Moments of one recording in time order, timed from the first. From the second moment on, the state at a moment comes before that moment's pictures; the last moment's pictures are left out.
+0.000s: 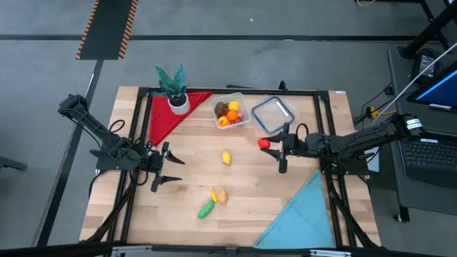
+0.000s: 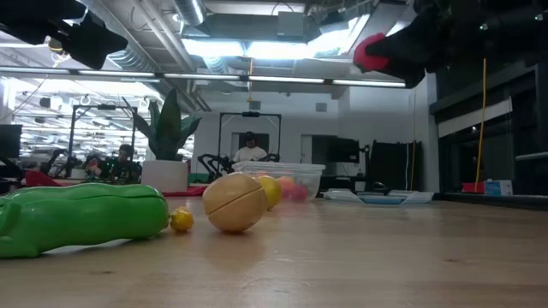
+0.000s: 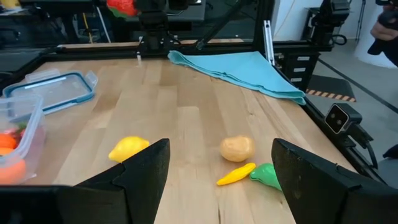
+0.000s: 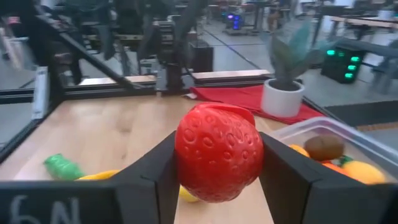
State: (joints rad) left arm -0.64 0.62 0.30 0.04 -0.52 -0.18; right arm 0.15 1.00 0.34 0.56 0.30 0.04
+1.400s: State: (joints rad) left arm -0.64 0.62 0.30 0.04 -0.54 -0.17; right arm -0.07 1.07 0.40 0.55 0.40 0.06
